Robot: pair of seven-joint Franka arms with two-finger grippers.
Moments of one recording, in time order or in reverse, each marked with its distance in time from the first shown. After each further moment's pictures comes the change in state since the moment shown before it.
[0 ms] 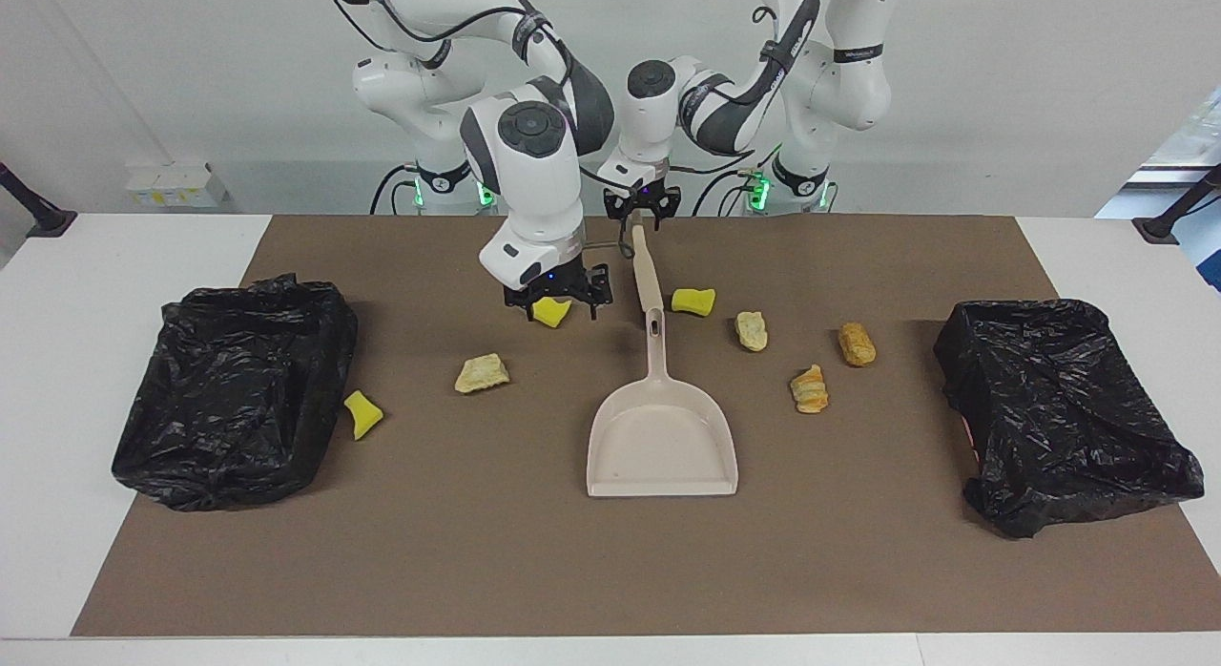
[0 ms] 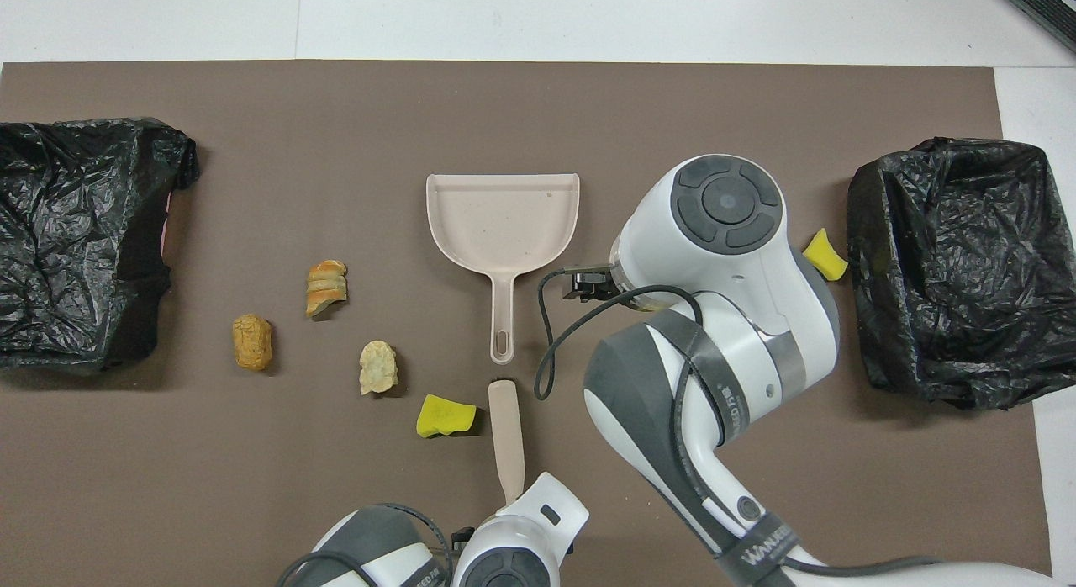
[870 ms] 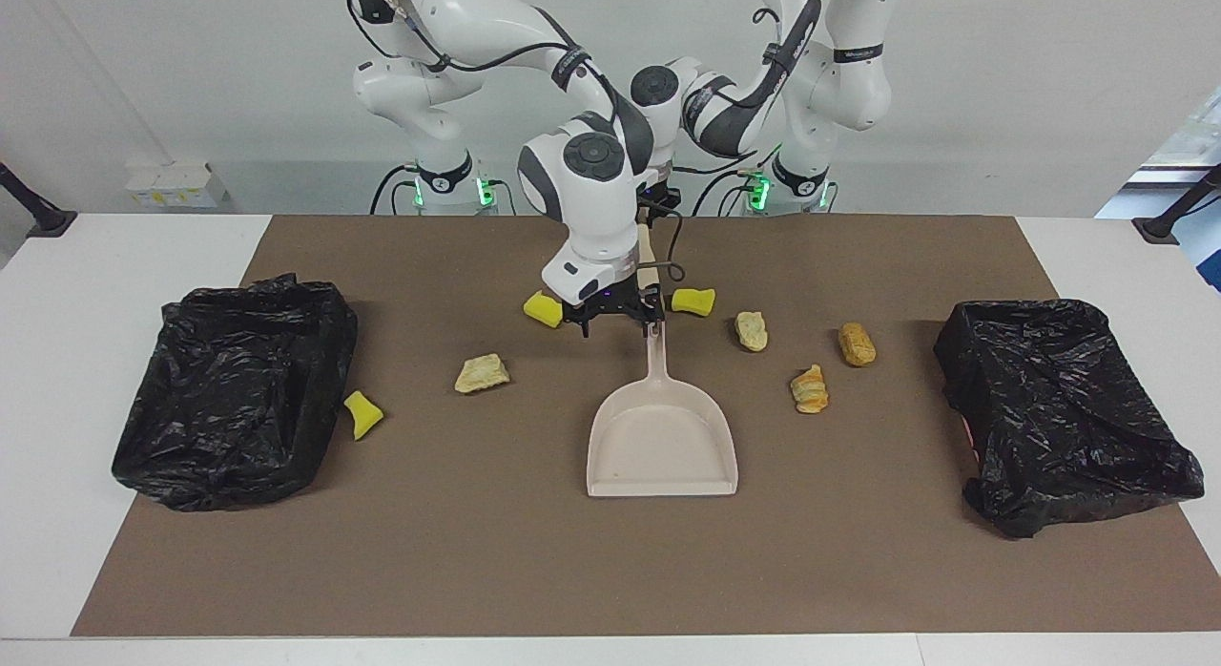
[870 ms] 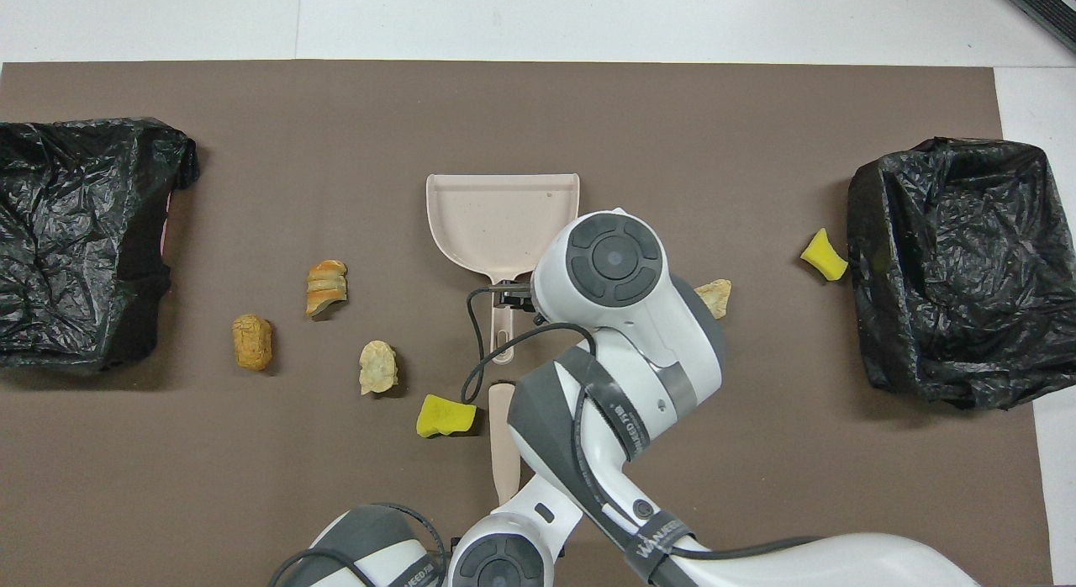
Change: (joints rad) left arm 0.003 -0.003 0.015 0.008 -0.044 -0.079 0.029; right arm 0.138 0.119 0.000 -0.024 -0.024 0.236 0.203
